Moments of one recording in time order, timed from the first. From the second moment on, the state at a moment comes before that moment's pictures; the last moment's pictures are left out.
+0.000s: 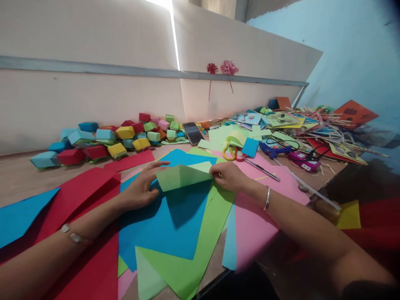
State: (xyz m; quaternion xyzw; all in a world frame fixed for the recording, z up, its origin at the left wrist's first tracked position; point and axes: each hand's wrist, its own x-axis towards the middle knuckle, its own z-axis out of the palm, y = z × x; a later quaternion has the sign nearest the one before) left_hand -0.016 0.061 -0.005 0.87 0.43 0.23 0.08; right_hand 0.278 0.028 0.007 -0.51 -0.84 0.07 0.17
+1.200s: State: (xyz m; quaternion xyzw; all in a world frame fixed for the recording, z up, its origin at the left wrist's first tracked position) left_hand 0.030 0.037 -0.004 0.69 0.65 0.27 0.18; right_hand 0.270 0.024 0.009 -0.60 -0.79 0.09 0.11
